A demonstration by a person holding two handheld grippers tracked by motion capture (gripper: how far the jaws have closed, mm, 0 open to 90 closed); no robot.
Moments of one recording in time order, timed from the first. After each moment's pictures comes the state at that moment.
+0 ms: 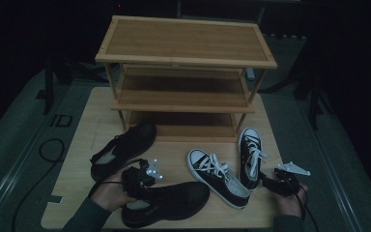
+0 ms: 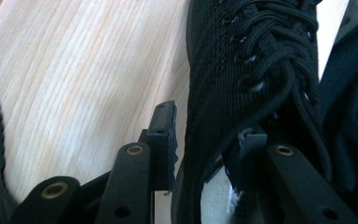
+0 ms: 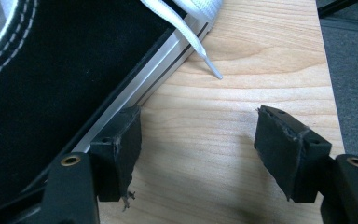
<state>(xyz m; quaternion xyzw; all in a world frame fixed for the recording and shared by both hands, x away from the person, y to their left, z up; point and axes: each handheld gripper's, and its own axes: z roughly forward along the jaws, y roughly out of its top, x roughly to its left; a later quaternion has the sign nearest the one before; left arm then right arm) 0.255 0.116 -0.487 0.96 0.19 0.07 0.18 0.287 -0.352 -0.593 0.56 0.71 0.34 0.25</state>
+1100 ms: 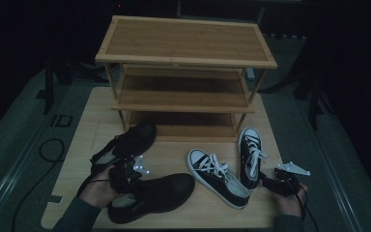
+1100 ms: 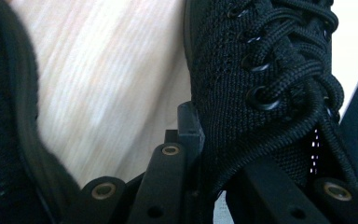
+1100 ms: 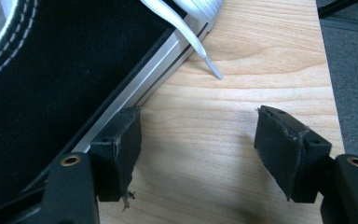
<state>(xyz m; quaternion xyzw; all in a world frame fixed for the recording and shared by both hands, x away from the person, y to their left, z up) 0.263 0.155 -0.492 0.95 0.24 0.08 0.18 0.287 -0.352 -0.593 0.56 0.71 0.34 0.25</state>
